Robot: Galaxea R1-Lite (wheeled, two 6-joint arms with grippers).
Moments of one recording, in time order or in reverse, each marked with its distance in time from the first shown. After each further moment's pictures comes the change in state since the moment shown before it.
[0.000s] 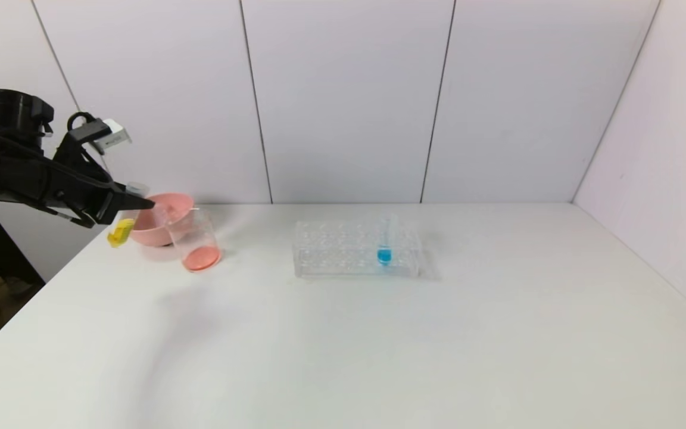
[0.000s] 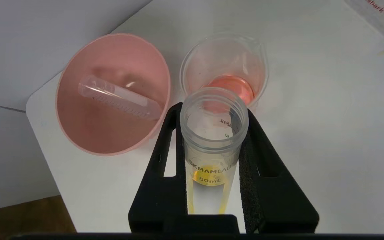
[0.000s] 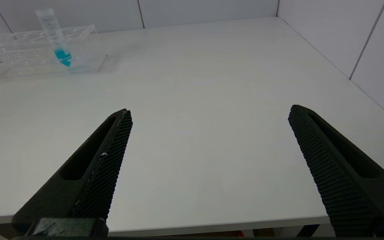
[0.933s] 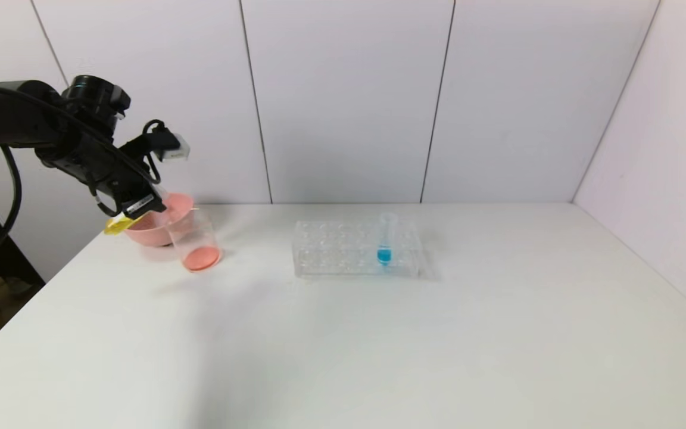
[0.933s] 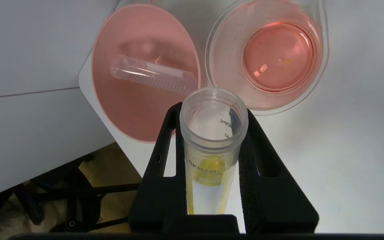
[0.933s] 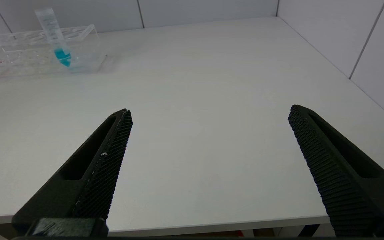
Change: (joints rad) left arm -0.175 0.180 -0.410 0.364 0.481 0.185; right arm 0.000 0.000 0.000 0.000 0.000 0.000
